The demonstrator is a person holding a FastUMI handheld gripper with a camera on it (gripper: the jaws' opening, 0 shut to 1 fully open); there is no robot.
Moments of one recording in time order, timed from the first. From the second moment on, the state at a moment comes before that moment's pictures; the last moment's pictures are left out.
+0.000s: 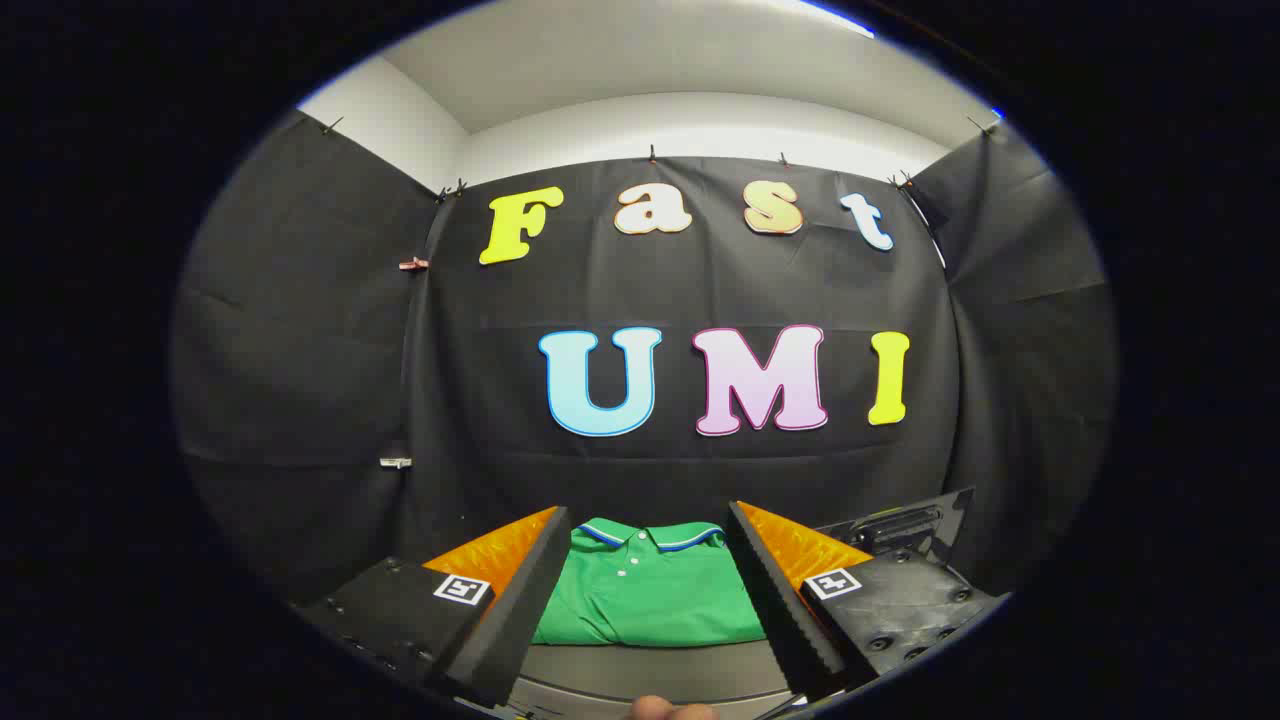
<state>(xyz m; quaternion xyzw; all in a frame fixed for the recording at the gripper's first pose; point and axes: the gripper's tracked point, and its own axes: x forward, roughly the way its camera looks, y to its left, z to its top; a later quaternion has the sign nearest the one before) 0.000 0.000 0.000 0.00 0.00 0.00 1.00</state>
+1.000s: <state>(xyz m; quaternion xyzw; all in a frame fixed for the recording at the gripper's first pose) 0.003 -0.007 -0.020 0.00 0.02 -0.02 1.00</state>
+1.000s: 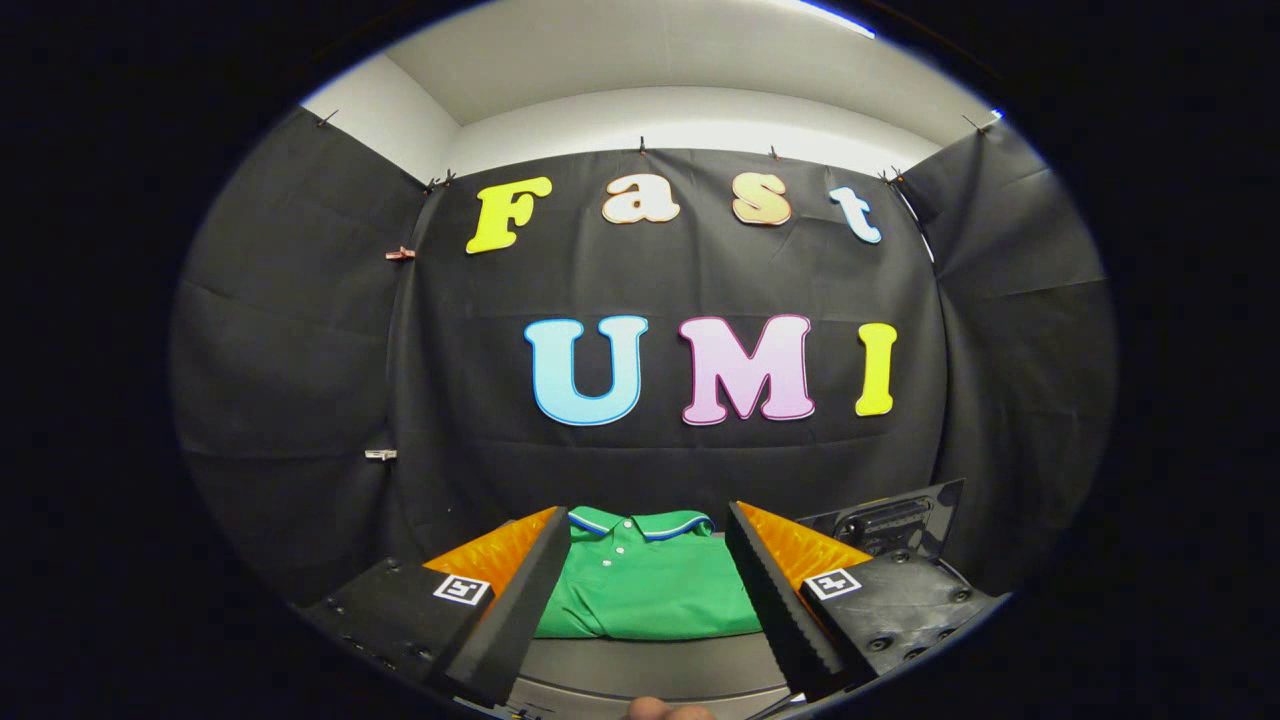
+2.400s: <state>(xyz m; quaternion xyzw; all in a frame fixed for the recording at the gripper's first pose) 0.107 0.020 -0.192 -0.04 0.39 0.05 0.92</state>
